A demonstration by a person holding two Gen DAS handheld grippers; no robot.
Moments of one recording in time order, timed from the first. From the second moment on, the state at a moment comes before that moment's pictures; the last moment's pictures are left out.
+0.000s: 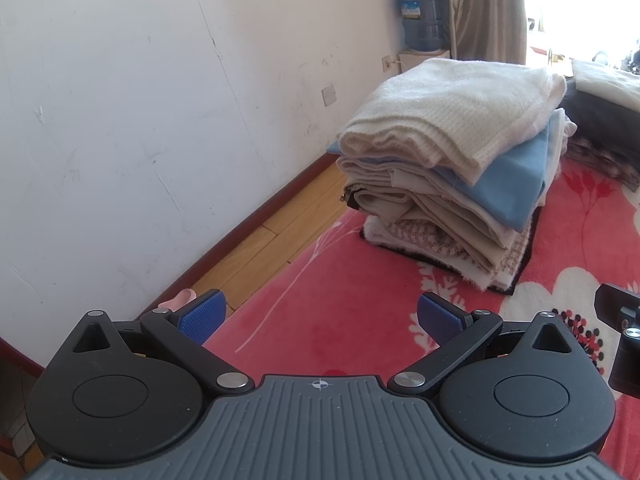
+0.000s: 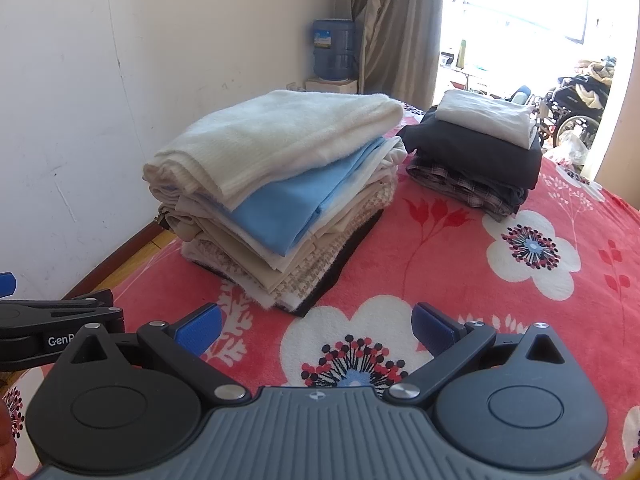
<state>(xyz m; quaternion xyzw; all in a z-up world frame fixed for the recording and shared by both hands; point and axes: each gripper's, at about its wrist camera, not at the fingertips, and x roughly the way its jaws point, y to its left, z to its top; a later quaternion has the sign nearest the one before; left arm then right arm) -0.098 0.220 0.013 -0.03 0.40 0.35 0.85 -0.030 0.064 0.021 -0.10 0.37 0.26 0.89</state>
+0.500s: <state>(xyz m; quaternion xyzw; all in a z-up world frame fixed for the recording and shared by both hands) -0.098 0.220 0.013 -0.03 0.40 0.35 0.85 -0.030 0.065 0.020 -0.10 0.37 0.26 0.89</state>
